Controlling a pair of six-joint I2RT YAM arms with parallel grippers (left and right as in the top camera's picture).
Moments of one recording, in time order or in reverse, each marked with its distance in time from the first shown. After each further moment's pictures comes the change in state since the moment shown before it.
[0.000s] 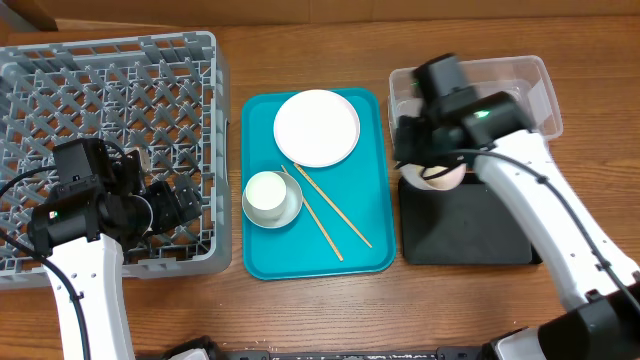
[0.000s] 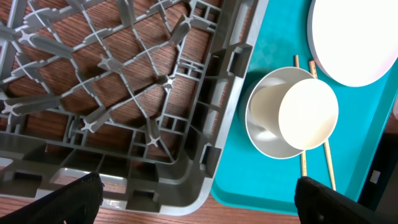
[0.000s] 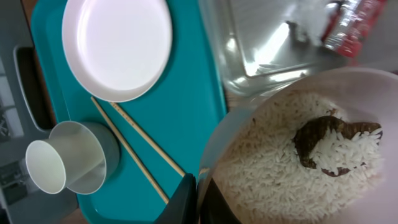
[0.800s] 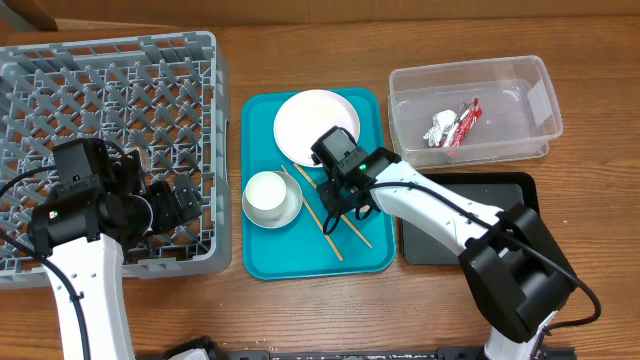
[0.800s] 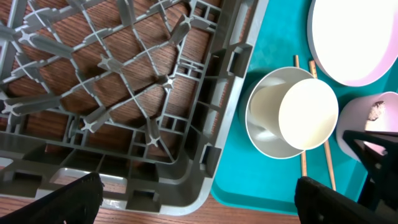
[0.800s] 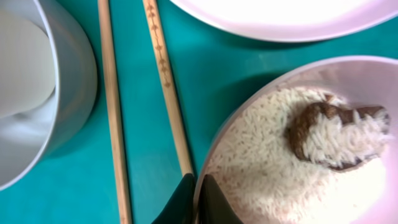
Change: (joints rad) left arm 0.000 0.000 0.000 0.000 0.000 0.000; right arm 0.351 0.286 -0.208 0.414 0.105 -0.322
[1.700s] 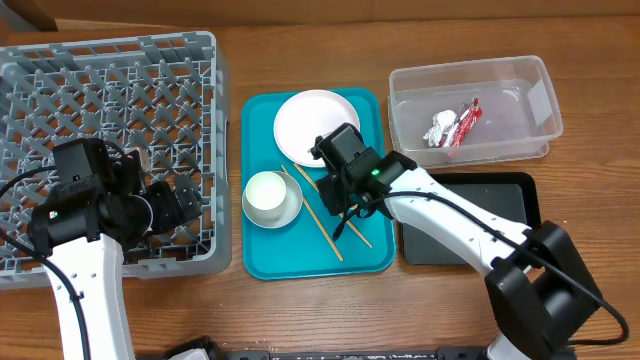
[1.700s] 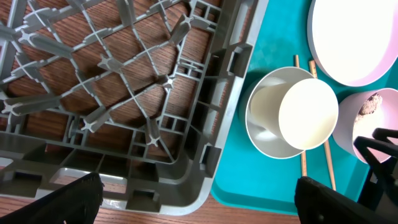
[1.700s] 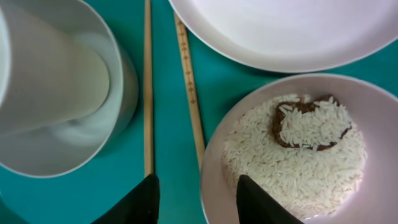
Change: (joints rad) left arm 0.000 0.000 0.000 0.000 0.000 0.000; right arm 0.000 -0.108 -0.070 0.097 -0.031 -0.022
